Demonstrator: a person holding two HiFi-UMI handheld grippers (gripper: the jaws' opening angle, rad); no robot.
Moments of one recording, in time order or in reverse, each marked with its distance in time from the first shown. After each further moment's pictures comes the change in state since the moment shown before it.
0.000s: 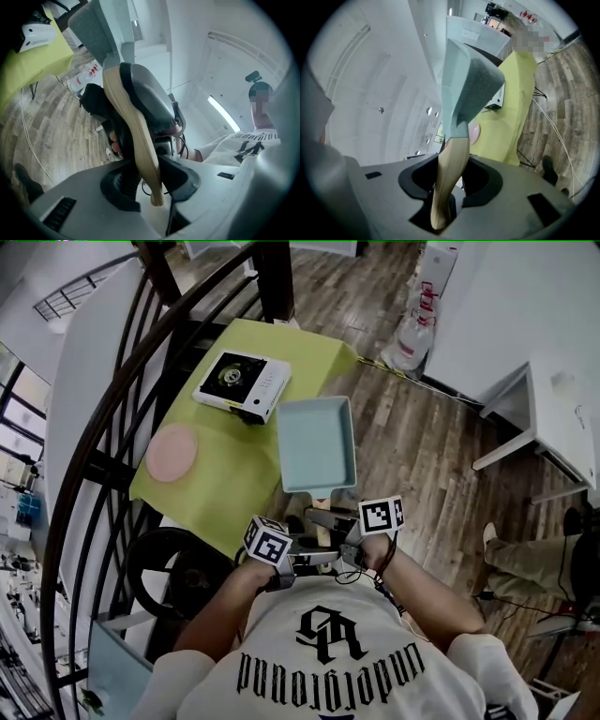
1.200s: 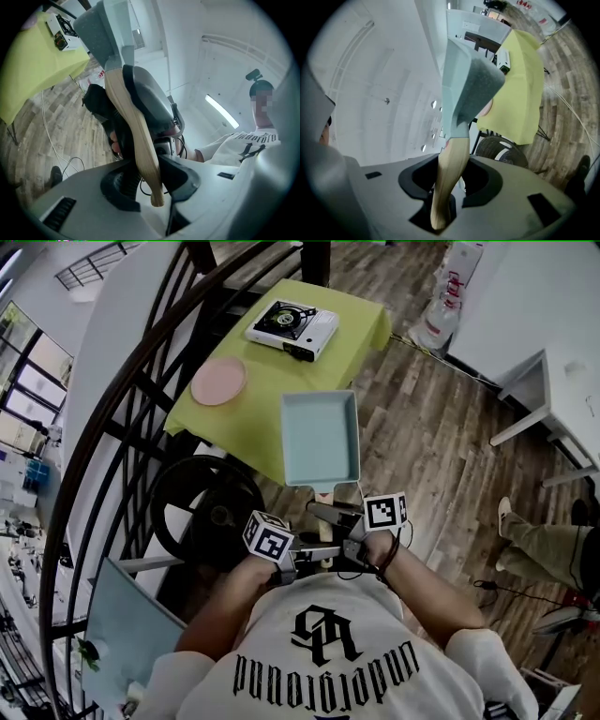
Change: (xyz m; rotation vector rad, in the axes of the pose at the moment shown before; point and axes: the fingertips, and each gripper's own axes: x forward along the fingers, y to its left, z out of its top) left arm -0.103 -0.110 -0.248 -0.027 -0.073 0.062; right arm 0.083 0.109 -0.265 0.014 0.050 0.068
